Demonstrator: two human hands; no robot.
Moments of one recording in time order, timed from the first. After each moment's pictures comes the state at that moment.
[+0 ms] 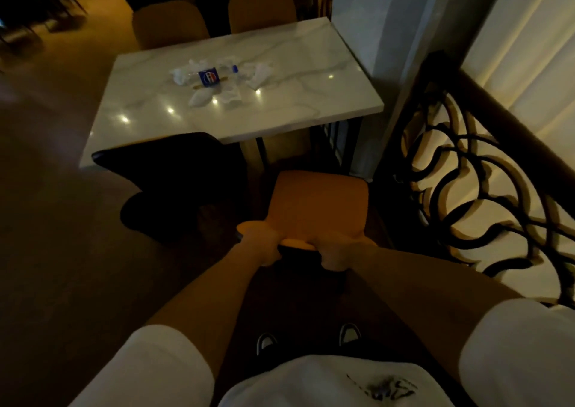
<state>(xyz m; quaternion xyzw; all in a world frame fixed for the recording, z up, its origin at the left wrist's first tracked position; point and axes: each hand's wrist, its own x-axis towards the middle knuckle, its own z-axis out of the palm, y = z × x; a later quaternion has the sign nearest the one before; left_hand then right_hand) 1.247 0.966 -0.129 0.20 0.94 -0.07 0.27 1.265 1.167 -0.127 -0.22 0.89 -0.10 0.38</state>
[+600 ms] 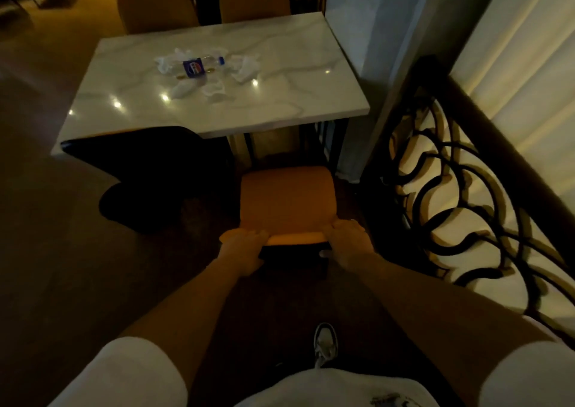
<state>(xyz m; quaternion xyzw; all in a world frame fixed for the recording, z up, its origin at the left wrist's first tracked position) 1.264 1.000 -0.137 0.18 0.96 0.00 0.19 1.263 1.264 -0.126 -0.16 0.97 0.00 0.20</state>
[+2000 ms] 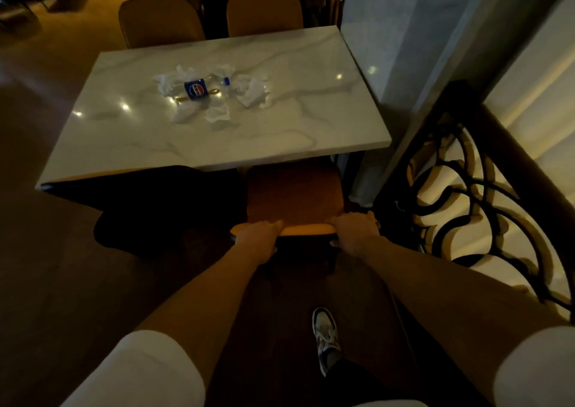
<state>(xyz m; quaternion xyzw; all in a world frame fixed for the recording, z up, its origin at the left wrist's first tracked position) 1.079 1.020 -0.131 0.12 0.96 0.01 0.24 1.063 1.256 -0.125 -0.13 0.96 0.02 0.24</state>
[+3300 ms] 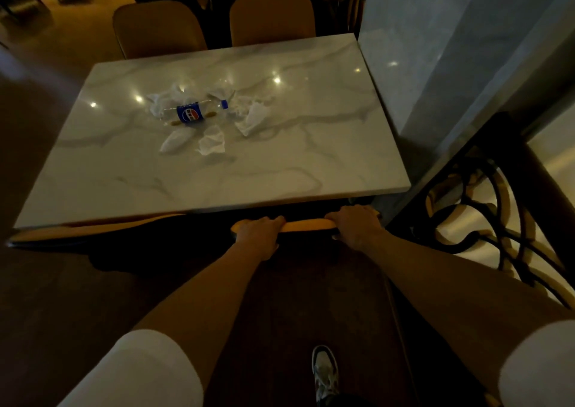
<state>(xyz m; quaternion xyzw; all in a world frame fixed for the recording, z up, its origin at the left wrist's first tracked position) 0.898 1.044 -0.114 0.08 0.97 -0.02 0.24 0.860 1.273 -0.124 -0.20 0.95 0.03 0.25</state>
